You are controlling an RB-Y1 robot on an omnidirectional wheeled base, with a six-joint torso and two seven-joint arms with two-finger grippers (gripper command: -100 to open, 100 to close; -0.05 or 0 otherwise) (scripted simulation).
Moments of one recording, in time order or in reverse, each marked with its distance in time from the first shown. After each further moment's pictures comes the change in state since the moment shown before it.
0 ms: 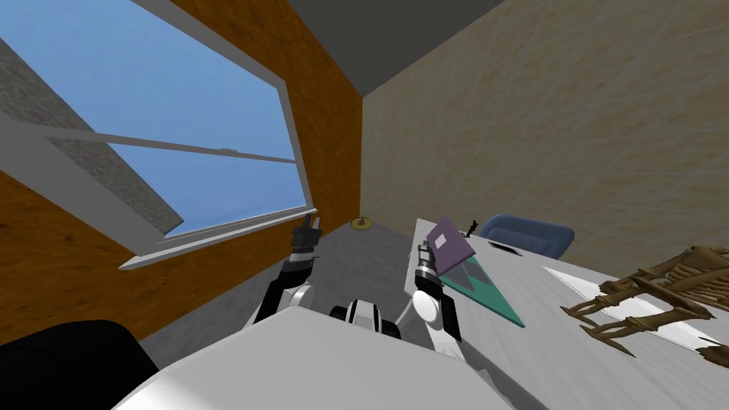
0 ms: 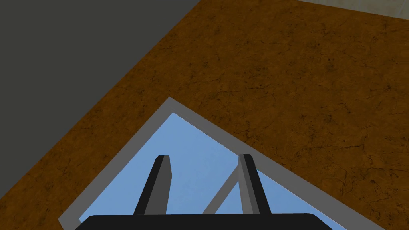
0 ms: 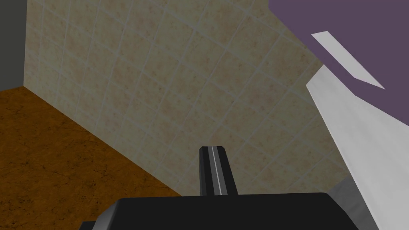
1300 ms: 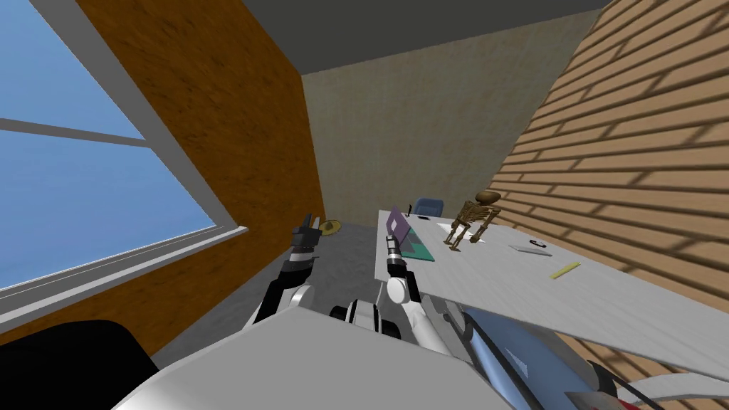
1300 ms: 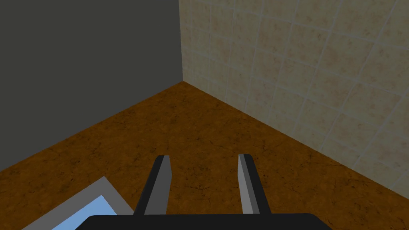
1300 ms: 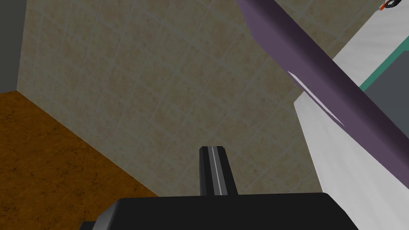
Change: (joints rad) left arm 0.000 0.000 0.000 0.000 0.000 0.000 0.000; right arm -0.274 -0.085 0.362 0.190 -0.068 -0.039 -0.025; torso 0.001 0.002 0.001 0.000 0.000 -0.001
